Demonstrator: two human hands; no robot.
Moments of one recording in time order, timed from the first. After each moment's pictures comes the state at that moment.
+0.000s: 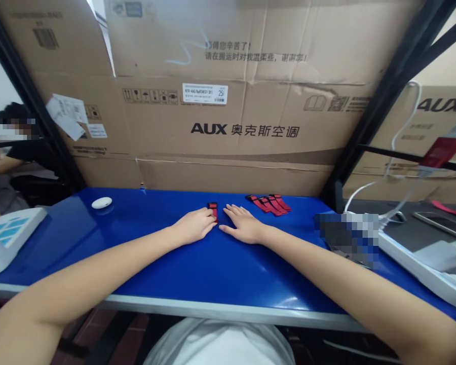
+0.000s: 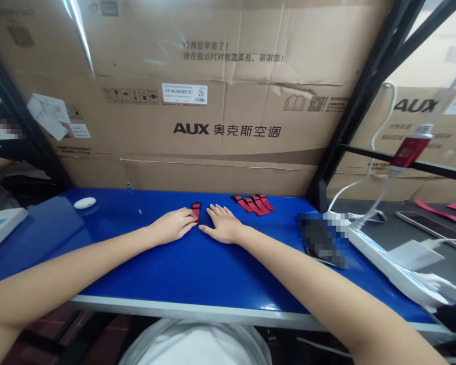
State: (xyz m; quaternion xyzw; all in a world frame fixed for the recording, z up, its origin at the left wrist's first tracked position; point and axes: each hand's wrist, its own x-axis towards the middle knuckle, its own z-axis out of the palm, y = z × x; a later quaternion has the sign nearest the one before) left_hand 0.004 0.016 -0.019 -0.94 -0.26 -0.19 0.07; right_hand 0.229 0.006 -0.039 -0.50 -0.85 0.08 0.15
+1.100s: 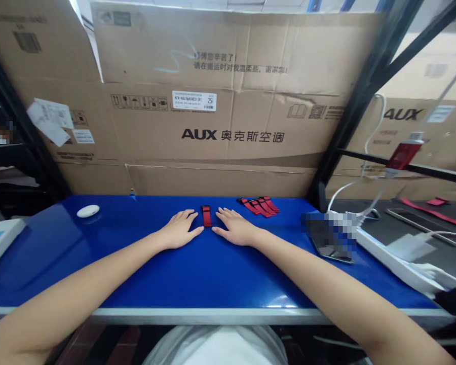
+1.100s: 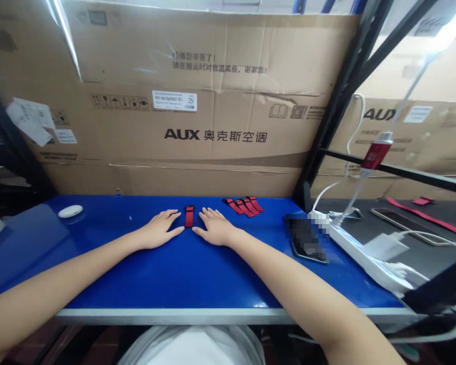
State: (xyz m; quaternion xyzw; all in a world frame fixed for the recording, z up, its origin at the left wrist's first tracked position) left_hand -0.017 0.020 -0.020 -0.87 -0.48 -0.09 -0.03; right_hand 0.225 -0.002 -0.028 -0.51 -0.85 0.07 0.12
